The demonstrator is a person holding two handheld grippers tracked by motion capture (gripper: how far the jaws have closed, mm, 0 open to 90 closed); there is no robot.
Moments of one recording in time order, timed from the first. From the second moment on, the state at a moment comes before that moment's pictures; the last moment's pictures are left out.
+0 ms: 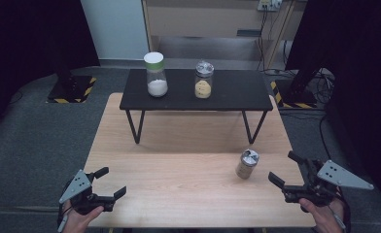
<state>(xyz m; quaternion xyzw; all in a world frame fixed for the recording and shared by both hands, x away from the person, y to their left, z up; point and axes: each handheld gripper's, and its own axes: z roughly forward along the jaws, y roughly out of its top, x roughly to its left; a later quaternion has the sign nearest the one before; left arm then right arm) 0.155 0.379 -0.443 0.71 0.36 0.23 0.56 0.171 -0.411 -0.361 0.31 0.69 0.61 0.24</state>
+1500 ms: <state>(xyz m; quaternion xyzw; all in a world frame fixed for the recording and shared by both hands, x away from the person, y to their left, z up) 0.154 0.379 -0.443 0.71 0.35 0.23 0.56 0.172 -0.403 -0.417 0.35 0.70 0.57 0.23</state>
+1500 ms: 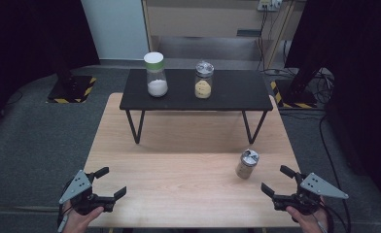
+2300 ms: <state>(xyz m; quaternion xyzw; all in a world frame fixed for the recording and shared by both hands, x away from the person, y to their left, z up) 0.154 0.377 -0.442 0.71 0.35 0.23 0.56 0.167 -0.403 -0.413 0.34 0.70 0.58 0.23</state>
